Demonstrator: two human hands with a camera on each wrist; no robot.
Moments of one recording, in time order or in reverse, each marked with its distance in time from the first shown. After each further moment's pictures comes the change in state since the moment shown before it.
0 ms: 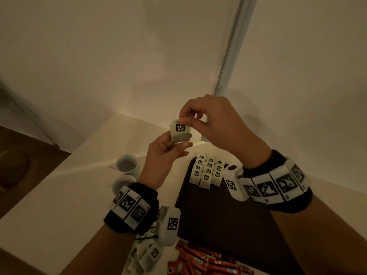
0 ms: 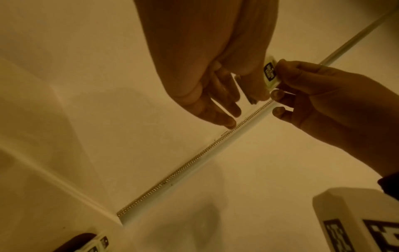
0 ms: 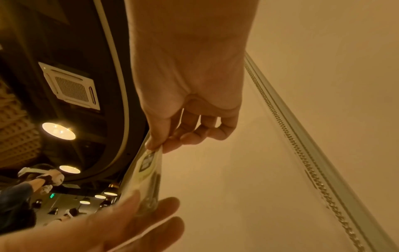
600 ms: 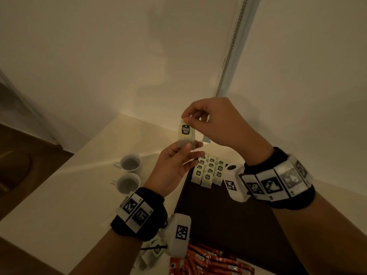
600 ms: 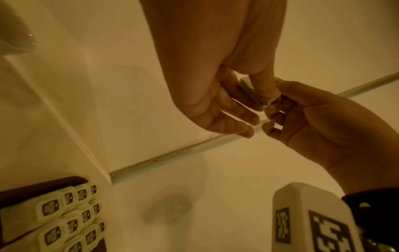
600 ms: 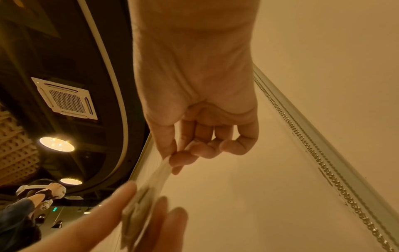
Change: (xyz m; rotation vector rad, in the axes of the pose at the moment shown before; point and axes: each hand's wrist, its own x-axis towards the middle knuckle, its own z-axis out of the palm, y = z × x) left_hand -0.022 0.007 0.011 -0.326 -0.095 -0.204; right_hand -0.002 -0.018 -0.006 0.030 -0.076 0.216
